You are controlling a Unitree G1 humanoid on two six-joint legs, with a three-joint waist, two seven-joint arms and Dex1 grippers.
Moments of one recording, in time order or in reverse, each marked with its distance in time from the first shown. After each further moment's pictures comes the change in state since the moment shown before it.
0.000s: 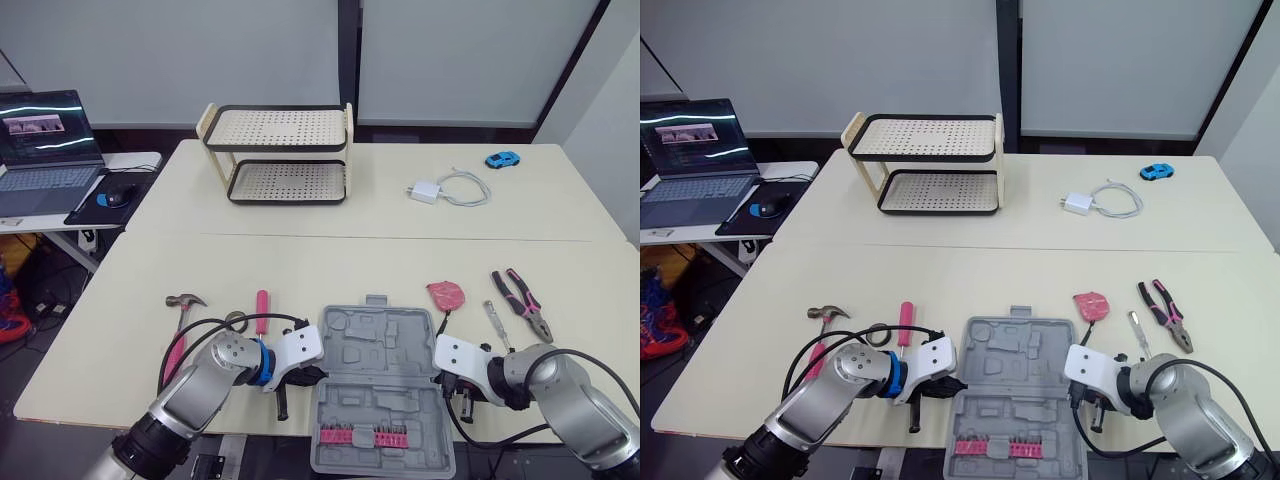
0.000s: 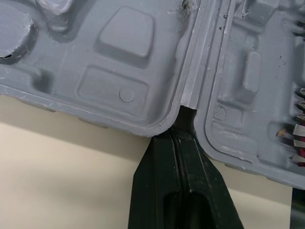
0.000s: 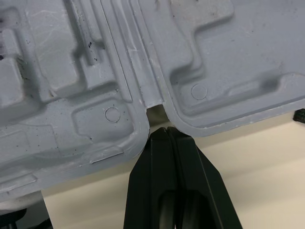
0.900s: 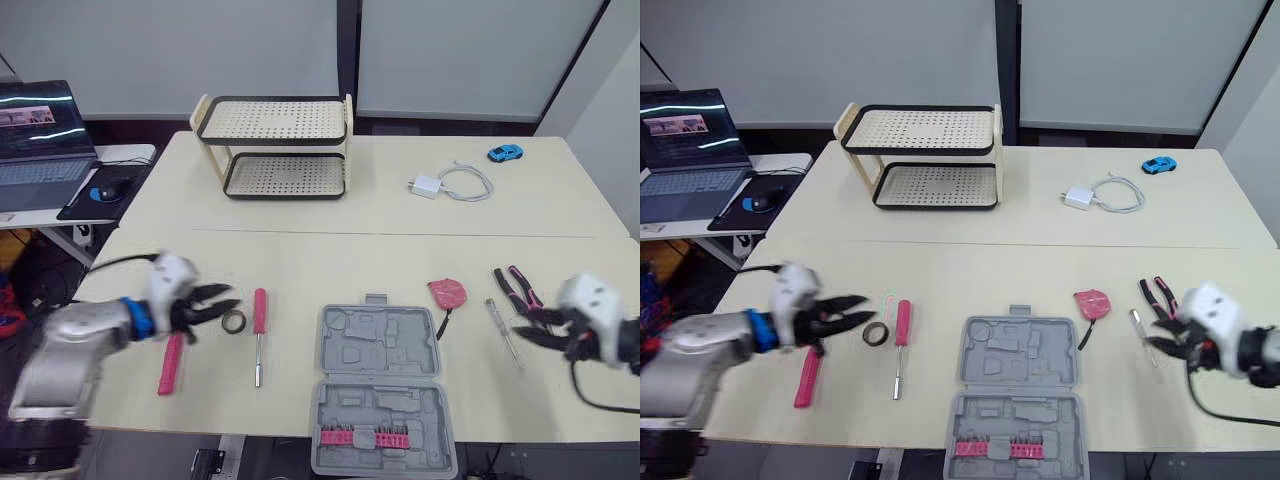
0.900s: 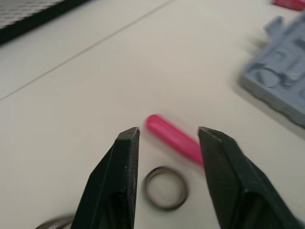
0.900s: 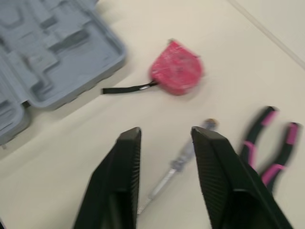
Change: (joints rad) left arm 0.130 0.248 0.839 0.266 -0.393 -0.202 -0.032; right arm 0.183 -0.131 -0.879 0.236 0.467 -0.269 0.097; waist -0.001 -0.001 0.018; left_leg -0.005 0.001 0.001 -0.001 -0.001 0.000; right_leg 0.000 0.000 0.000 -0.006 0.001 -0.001
